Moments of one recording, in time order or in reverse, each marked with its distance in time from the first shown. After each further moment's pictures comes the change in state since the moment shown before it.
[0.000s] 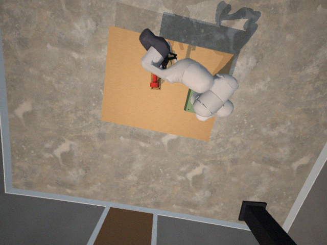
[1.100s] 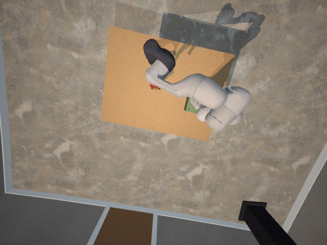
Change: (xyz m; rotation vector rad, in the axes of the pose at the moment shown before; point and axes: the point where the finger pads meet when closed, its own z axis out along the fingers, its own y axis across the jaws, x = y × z) arm -0.052 0.063 -0.052 -0.147 -0.409 0.659
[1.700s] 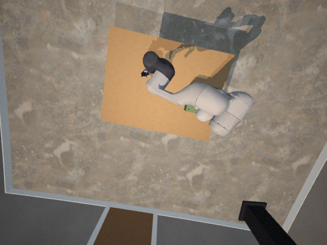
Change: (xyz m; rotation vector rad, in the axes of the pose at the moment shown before) arm -0.008 0.041 -0.010 -0.068 -0.172 0.273
